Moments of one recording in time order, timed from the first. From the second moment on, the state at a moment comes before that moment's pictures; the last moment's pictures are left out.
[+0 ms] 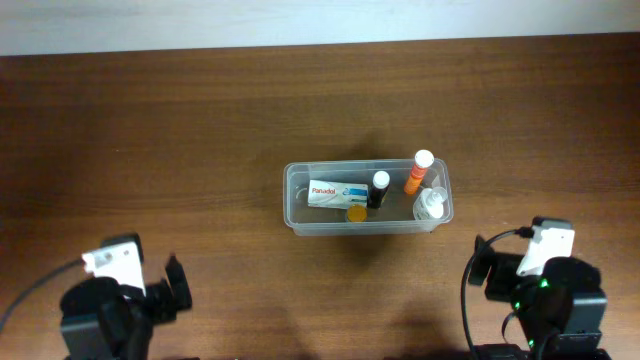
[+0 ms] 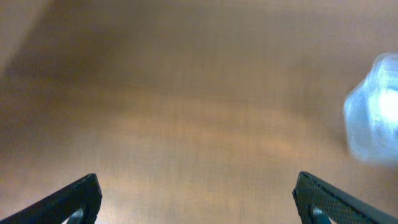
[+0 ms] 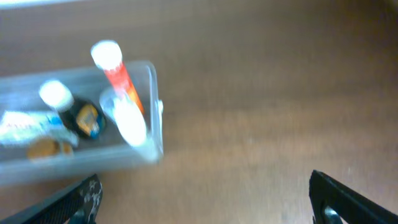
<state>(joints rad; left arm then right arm) 0.12 0.50 0.90 -1.08 -0.10 0.00 -0.01 0.42 0.74 -0.95 0.09 0.12</state>
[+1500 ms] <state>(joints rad) 0.12 0.48 0.88 -1.18 -0.10 0.00 -0.01 0.02 0.01 -0.07 -0.06 -0.01</state>
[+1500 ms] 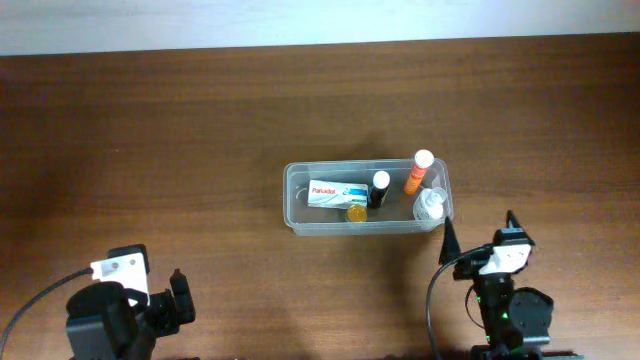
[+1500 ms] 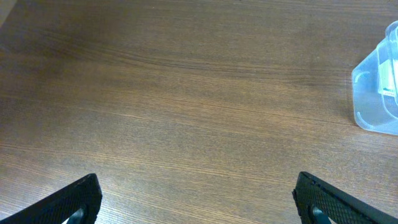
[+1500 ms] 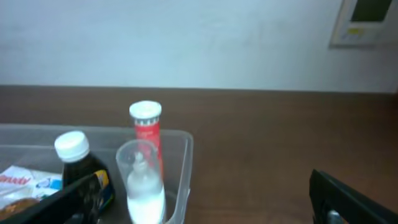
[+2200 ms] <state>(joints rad) 0.12 0.48 0.88 -1.18 -0.10 0.00 -0.01 0.01 0.01 -0.07 -0.07 -0.01</state>
